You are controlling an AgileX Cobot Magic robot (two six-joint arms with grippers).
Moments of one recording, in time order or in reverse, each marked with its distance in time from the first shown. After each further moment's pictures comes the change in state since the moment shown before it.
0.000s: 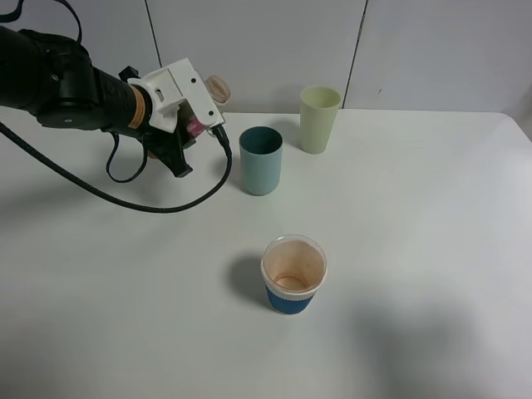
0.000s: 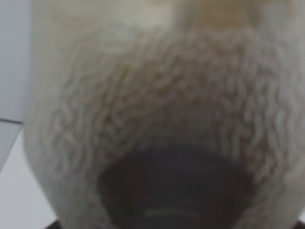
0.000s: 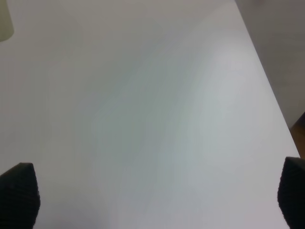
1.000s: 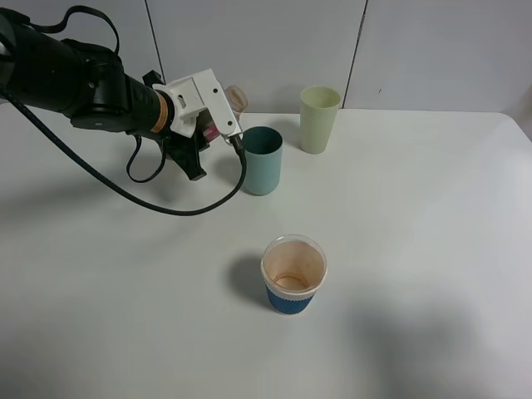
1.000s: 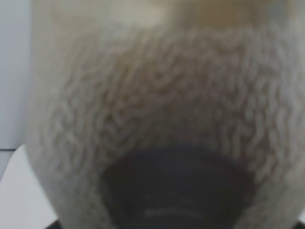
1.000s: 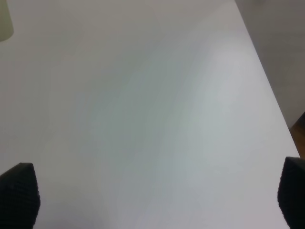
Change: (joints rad) left arm -0.029 0.093 -0.070 0.054 0.017 -0.008; right arm 0.000 0.000 0.000 0.000 0.000 0.000
